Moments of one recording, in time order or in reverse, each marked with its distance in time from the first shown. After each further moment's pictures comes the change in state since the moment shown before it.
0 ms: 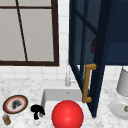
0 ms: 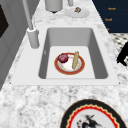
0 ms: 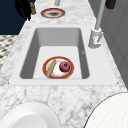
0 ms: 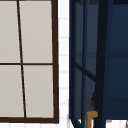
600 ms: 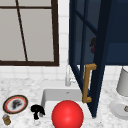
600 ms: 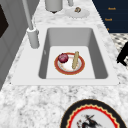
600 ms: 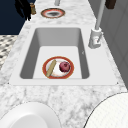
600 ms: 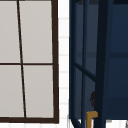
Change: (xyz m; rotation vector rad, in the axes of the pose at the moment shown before) left hand 0.000 0.000 0.000 0.000 0.000 0.000; right hand -0.007 -0.018 -0.072 0.013 0.003 0.001
